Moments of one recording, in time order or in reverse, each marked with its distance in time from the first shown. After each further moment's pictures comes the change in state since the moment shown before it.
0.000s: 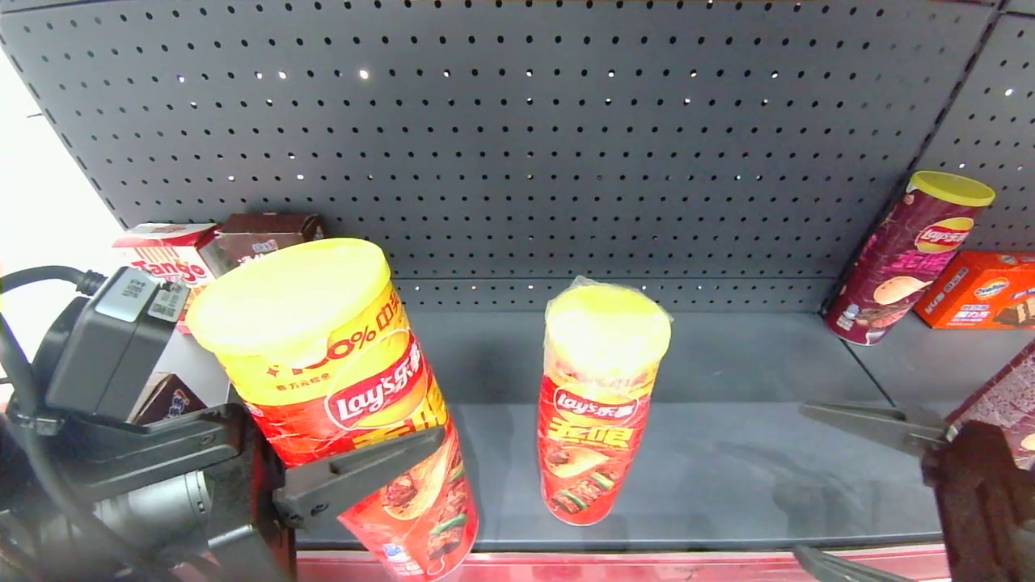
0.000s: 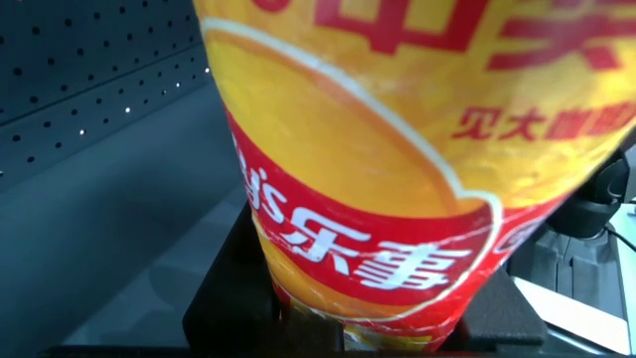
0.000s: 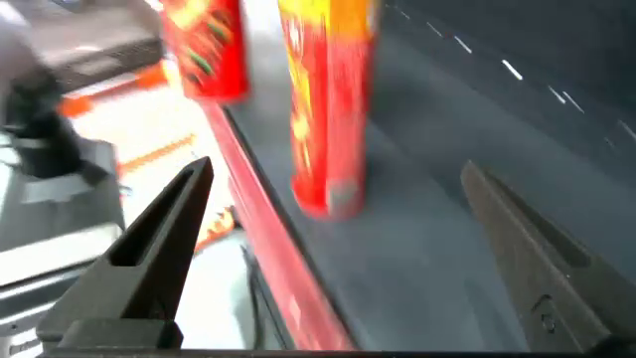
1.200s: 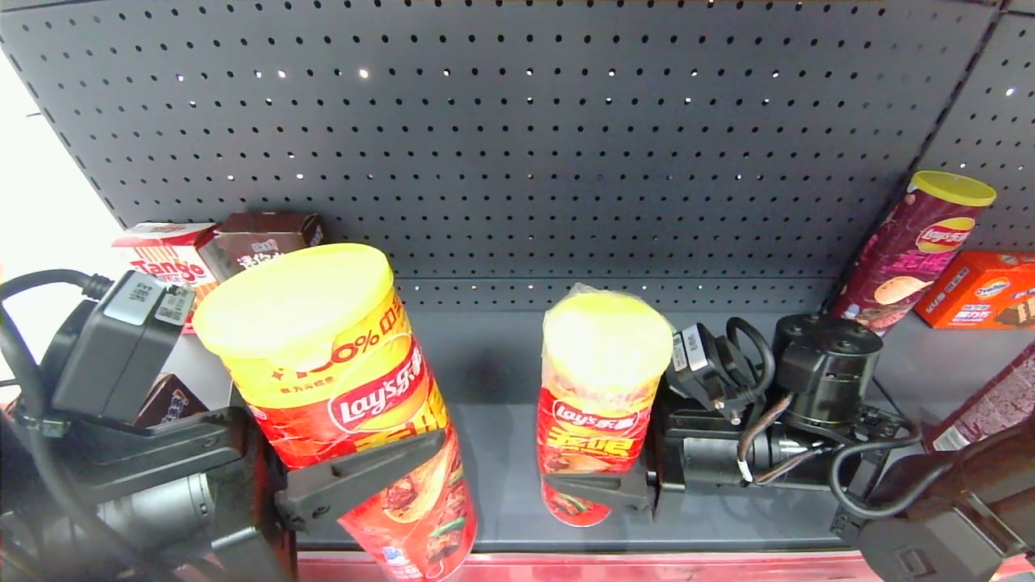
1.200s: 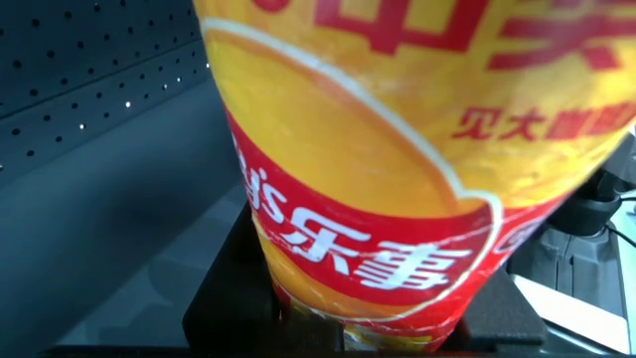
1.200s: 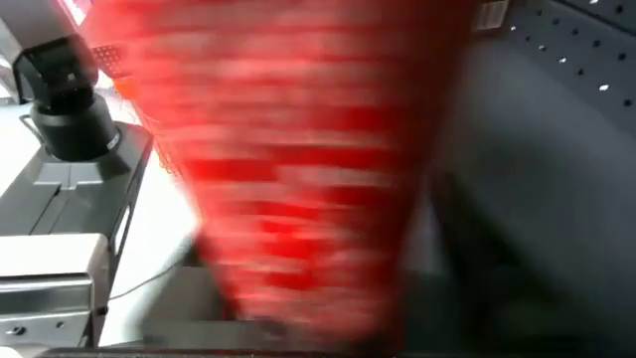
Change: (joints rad) left arm 0.001 0.001 0.002 0.010 0.002 0.000; right arm 0.107 0.783 -0.378 -0.377 0.299 -0.048
